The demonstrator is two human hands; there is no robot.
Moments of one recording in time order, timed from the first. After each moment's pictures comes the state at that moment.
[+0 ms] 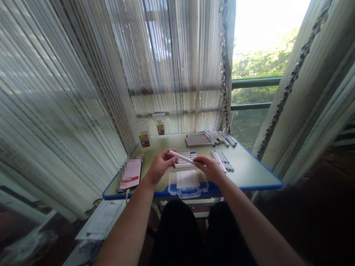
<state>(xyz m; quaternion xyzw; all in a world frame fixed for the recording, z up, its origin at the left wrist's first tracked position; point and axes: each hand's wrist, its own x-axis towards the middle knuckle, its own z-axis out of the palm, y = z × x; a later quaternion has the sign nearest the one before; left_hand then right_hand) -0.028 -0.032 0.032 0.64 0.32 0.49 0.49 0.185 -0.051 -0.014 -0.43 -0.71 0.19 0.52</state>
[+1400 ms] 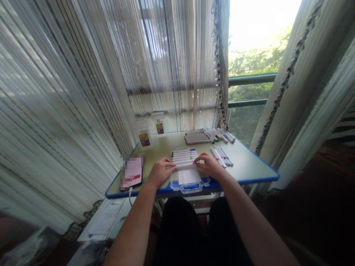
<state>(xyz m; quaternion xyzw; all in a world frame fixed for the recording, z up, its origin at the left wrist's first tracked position) -0.051 -0.030 -0.002 0.82 0.45 0.34 0.12 0.192 -0.046 -0.021 -0.51 -0.74 0.14 0.42</state>
